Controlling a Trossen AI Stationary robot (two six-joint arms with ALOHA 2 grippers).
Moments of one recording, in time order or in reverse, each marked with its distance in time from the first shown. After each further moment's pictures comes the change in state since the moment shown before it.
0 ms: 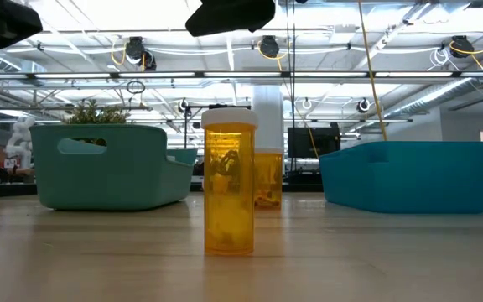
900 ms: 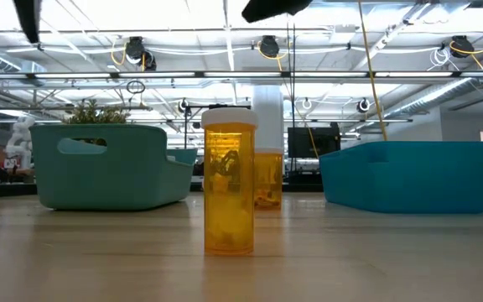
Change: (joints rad) left arm 0.083 -0.001 0.042 0.347 0.061 0.963; right arm 0.007 -0.147 0.000 -0.245 0.083 0.111
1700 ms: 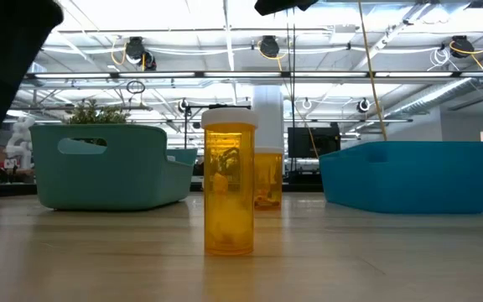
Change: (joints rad) left arm 0.036 0.142 -0.007 0.040 0.145 0.726; right arm 0.023 -0.013 0.000 -0.032 0.000 0.050
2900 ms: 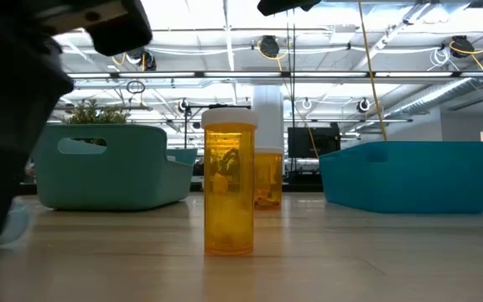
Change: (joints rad) left arm 0.037 0.047 -0.008 0.060 0.022 -0.184; right arm 0.003 0.000 -0.001 -0.002 0.000 0.019
